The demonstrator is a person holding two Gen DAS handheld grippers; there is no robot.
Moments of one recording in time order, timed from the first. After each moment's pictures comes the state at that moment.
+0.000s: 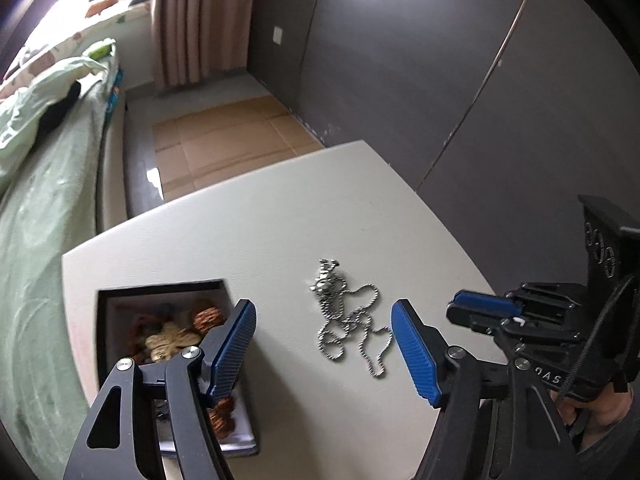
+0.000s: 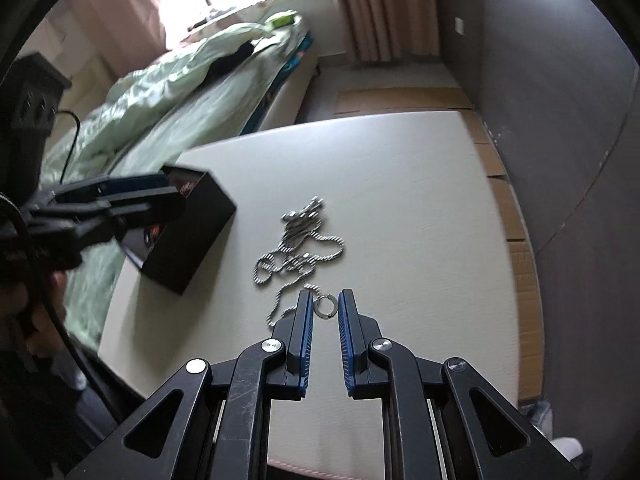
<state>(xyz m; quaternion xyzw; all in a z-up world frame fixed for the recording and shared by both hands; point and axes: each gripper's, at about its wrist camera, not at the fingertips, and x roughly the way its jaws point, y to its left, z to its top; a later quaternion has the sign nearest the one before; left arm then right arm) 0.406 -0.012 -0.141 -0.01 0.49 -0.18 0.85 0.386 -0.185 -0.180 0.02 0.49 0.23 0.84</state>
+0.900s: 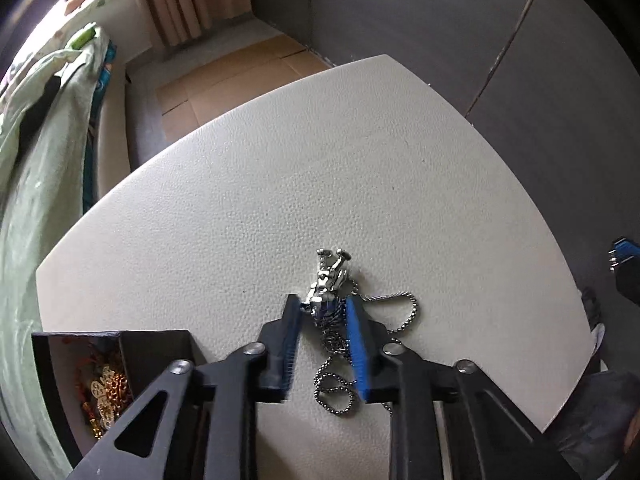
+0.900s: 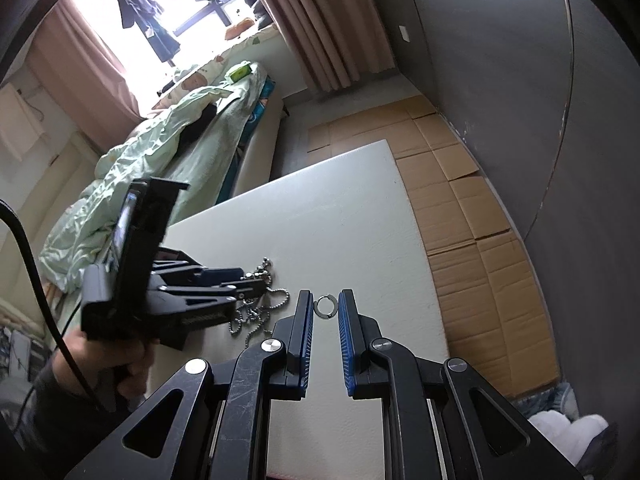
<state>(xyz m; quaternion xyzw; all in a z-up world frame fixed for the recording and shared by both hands) 0.454 -0.067 -0.211 0.08 0.58 -0.12 0.80 0.394 -0.238 -0.159 0.11 0.46 0.20 0.86</state>
